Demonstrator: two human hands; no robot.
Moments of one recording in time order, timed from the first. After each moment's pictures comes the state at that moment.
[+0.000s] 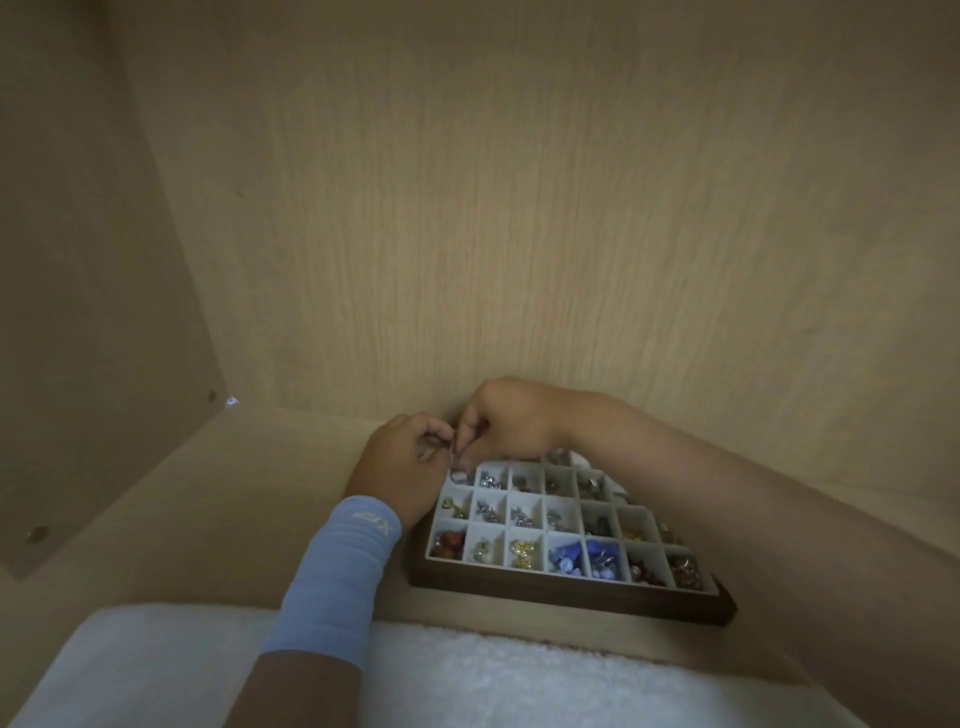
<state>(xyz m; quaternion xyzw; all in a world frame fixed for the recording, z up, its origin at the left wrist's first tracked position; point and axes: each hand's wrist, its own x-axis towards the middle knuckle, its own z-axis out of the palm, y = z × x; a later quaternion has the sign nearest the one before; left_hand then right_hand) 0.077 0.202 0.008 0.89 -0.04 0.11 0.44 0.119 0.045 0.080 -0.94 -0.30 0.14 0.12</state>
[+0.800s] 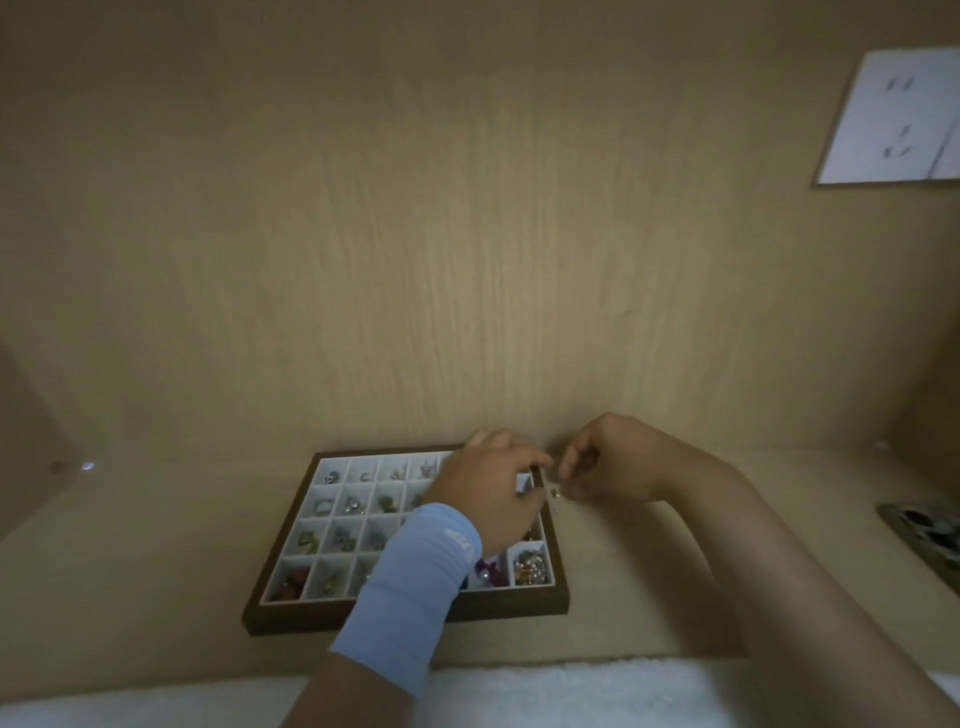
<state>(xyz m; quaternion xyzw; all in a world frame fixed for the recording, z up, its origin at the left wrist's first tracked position) 0.058 0.016 0.026 0.92 -0.31 0.04 0.24 0.055 -0.181 0.051 -0.96 -0.05 0.08 0.26</state>
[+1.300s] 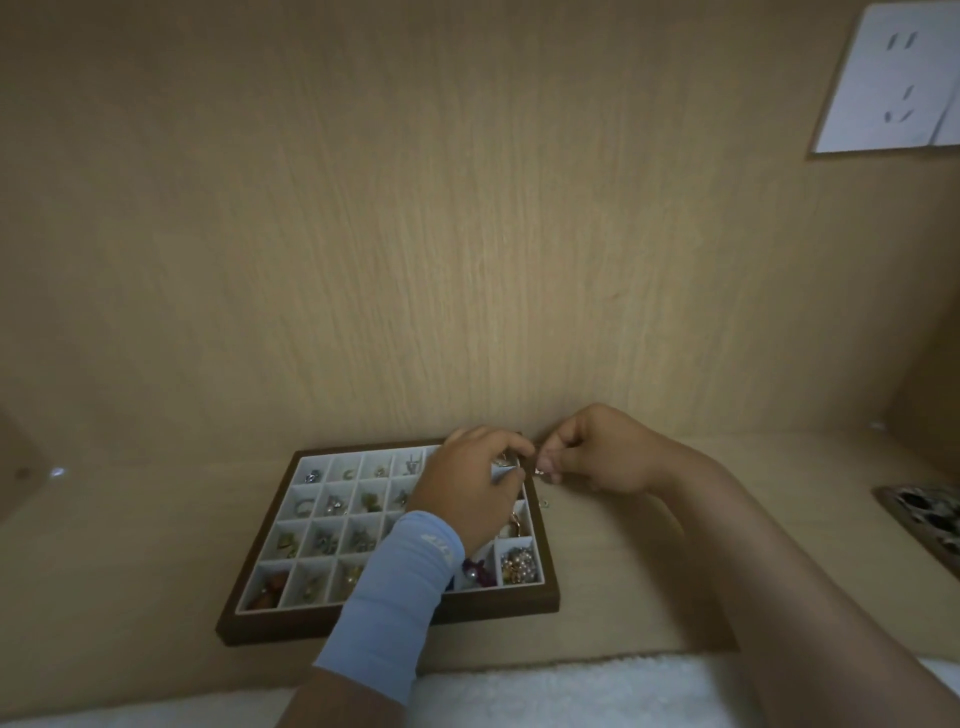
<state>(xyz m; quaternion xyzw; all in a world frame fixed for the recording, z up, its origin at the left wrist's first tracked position) 0.066 0.012 0.009 0.90 -0.27 0.08 0.35 0.059 -0.182 0.038 -0.91 -0.06 0.08 0.41</state>
